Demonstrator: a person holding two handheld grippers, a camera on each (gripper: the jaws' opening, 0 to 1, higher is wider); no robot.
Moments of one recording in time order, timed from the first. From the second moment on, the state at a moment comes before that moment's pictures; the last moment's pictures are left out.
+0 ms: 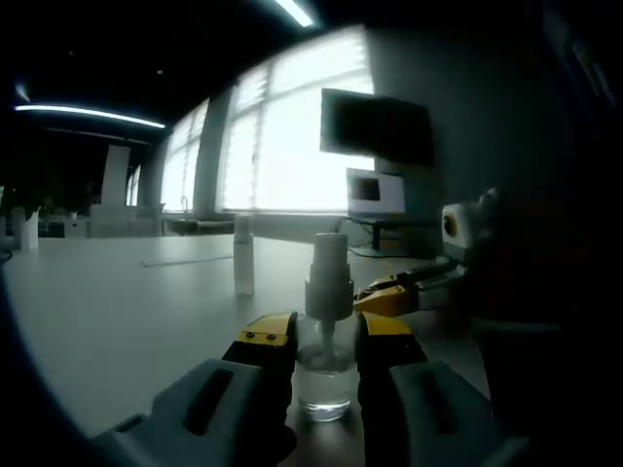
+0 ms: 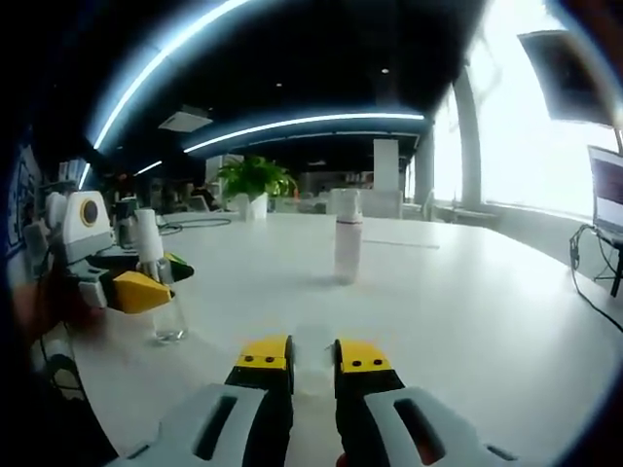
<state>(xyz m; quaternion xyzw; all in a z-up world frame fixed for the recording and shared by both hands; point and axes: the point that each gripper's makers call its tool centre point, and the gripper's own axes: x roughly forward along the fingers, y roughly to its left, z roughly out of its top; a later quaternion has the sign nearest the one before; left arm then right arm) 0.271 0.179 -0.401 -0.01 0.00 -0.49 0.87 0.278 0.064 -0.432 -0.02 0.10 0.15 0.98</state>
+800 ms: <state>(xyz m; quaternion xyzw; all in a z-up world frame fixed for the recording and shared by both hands) 0.270 0.179 -0.401 -0.01 0.00 -0.49 0.87 0.271 0.074 -0.376 0.01 0.07 0.18 0.98</state>
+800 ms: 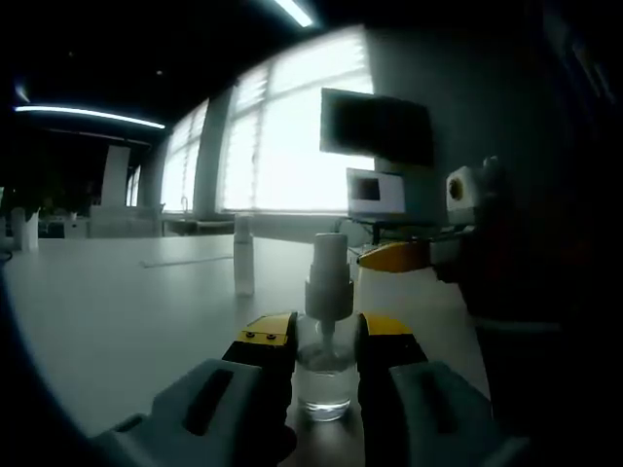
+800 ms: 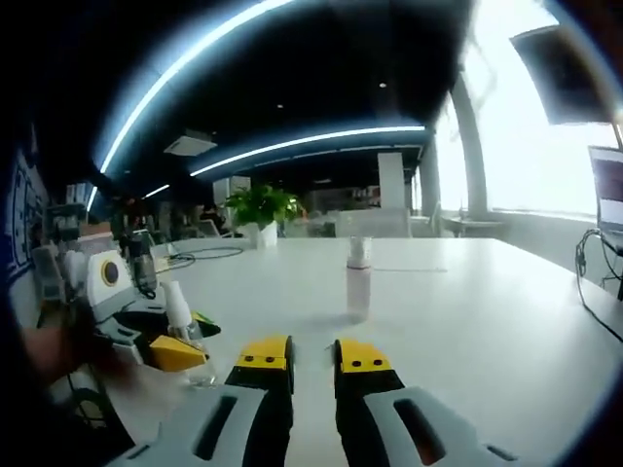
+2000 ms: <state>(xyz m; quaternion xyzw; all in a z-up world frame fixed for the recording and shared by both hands) 0.270 0.179 -0.401 -0.01 0.00 -0.49 0.87 0.257 0.143 -0.307 0.00 0.04 0.27 0.96</state>
